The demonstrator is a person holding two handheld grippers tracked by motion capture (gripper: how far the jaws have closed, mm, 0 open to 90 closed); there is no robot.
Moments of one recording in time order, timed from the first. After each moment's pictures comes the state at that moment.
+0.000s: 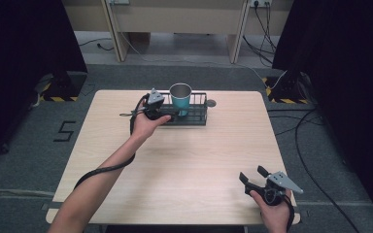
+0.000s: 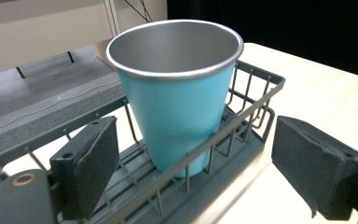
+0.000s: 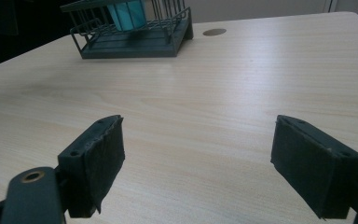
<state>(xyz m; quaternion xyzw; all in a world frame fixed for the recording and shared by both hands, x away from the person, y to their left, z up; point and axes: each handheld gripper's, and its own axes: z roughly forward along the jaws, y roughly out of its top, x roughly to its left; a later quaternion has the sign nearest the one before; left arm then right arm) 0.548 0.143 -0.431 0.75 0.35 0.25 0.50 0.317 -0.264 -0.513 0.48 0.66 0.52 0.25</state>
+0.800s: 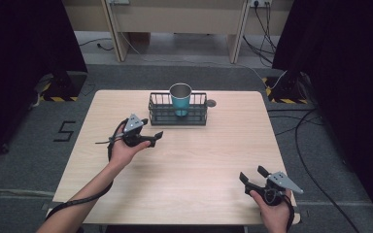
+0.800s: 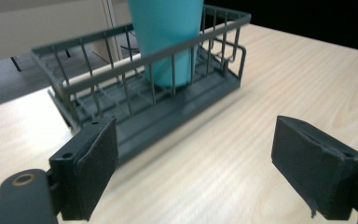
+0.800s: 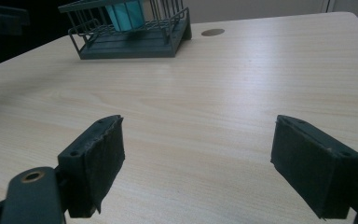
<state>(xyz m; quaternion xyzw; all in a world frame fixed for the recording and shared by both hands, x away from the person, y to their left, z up) 0.469 0.202 -0.471 0.75 0.34 0.24 0.51 0.317 -0.264 -0.513 0.48 0.66 0.52 0.26</state>
